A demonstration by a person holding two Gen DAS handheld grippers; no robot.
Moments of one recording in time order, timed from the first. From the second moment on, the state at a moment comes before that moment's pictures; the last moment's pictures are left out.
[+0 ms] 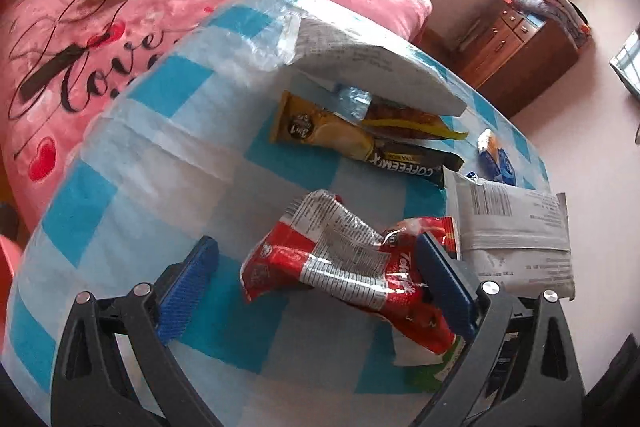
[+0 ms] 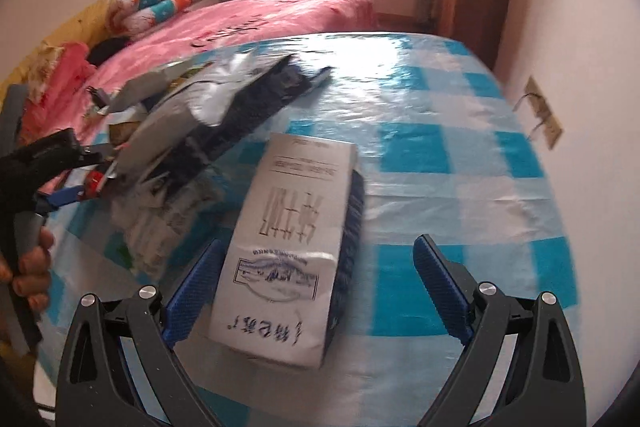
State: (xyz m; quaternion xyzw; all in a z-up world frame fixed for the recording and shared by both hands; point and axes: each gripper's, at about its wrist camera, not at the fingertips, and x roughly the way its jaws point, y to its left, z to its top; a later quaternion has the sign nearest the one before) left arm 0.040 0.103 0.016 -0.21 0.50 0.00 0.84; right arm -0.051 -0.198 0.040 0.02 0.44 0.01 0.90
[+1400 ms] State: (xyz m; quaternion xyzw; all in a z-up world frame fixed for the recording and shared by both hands) left arm 0.031 0.112 0.017 -0.26 0.50 0.04 0.82; right arm -0.044 -0.186 0.022 0.02 0.43 0.05 0.90
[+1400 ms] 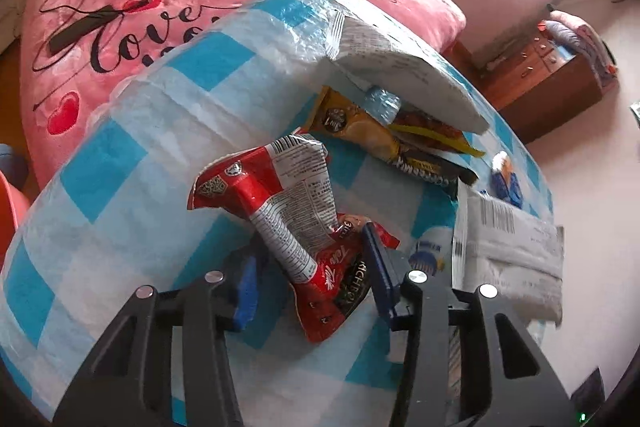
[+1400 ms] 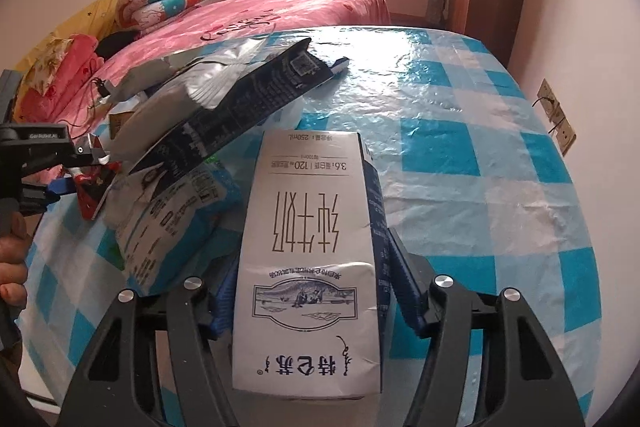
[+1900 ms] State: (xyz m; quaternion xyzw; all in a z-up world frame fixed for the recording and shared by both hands) left arm -0.052 0.153 0.013 -0.25 0.49 -0.03 0.84; right arm -0.098 -0.167 0.032 0.05 0.41 0.12 0.90
